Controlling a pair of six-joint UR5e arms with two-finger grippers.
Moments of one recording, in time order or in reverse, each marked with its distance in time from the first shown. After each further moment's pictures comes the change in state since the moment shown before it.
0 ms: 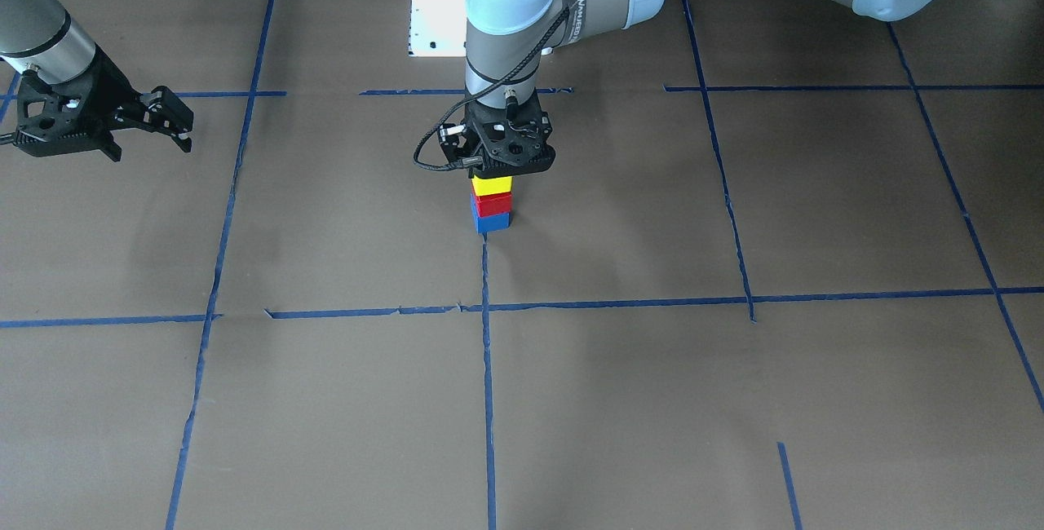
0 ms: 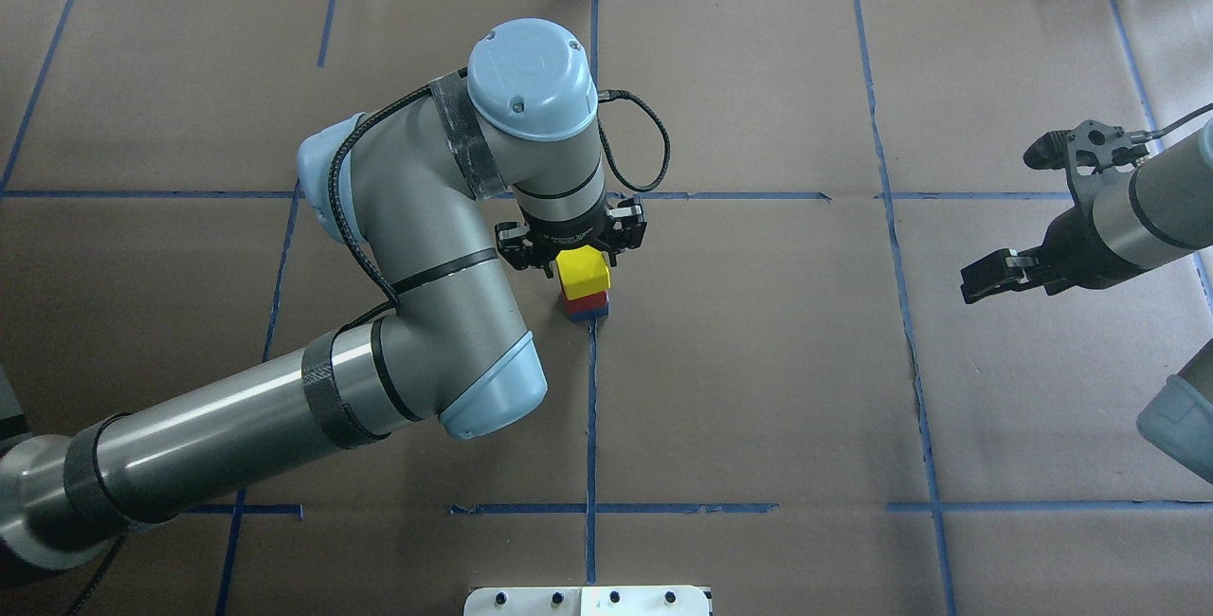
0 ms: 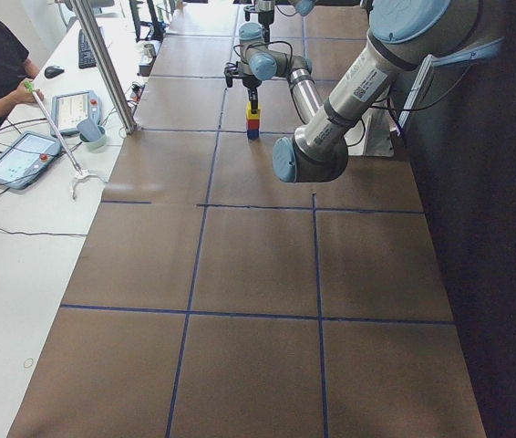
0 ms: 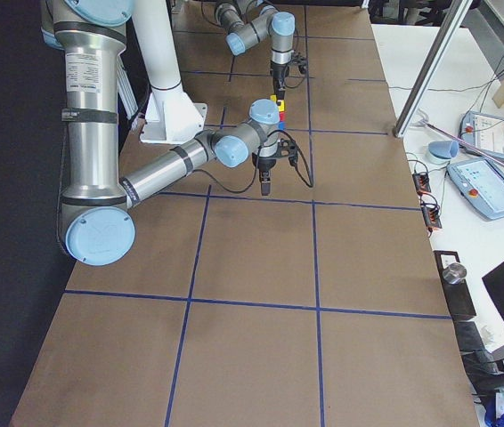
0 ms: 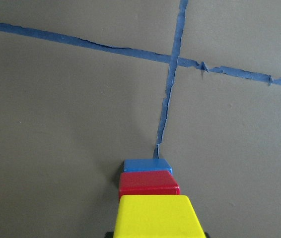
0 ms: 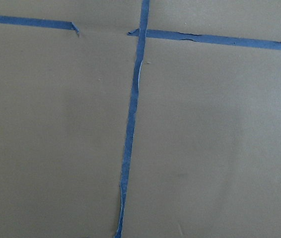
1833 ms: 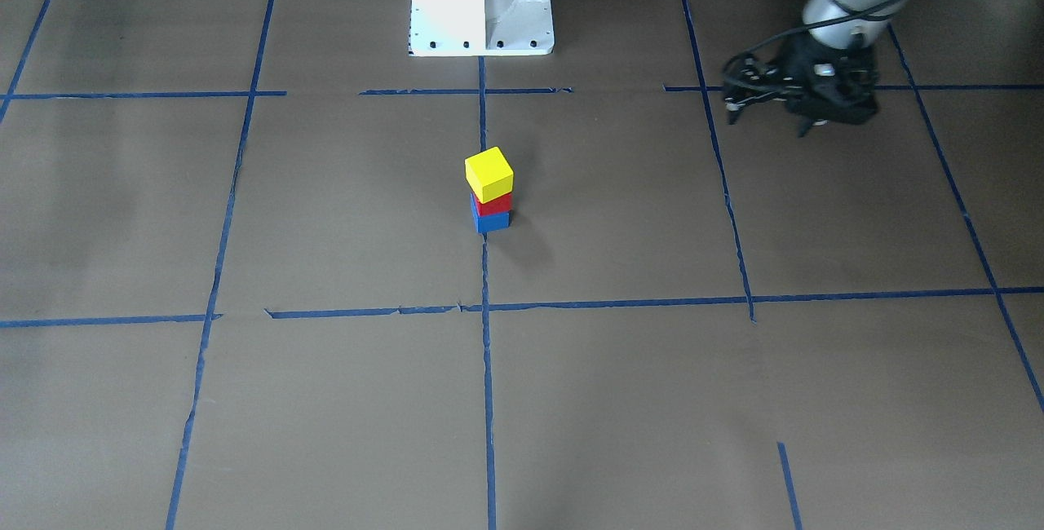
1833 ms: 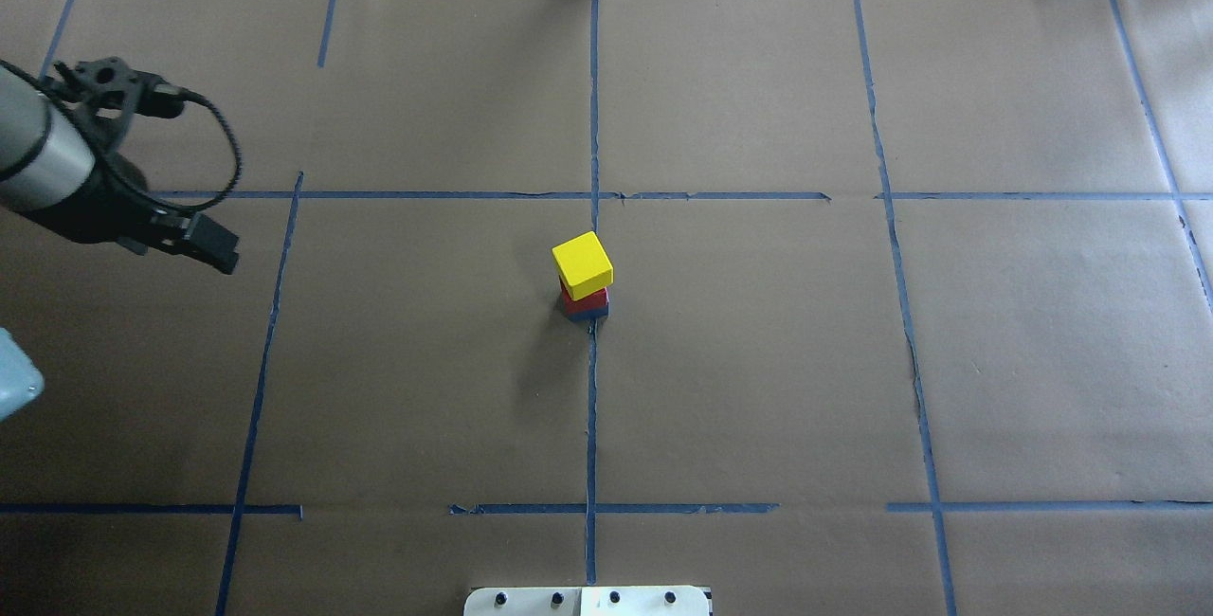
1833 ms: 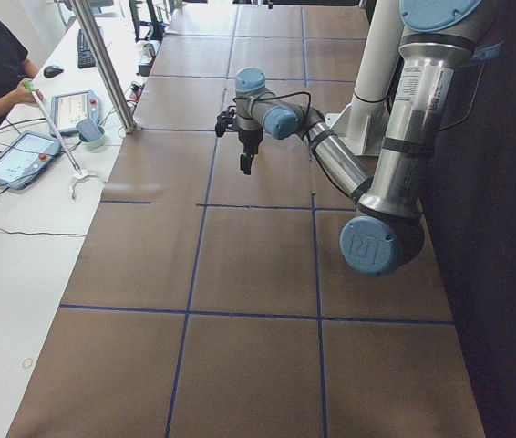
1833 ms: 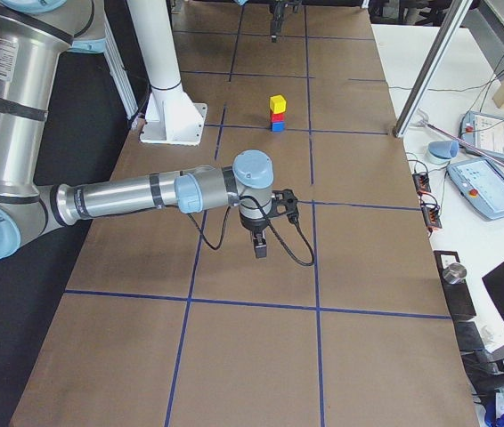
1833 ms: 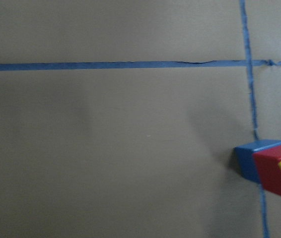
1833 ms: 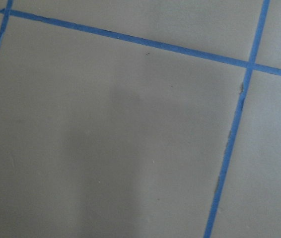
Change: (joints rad) left arm -0.401 0.810 -0.563 -0.009 -0.202 0.837; right arm 0.575 -0.244 -0.063 -0.144 0.228 -0.842
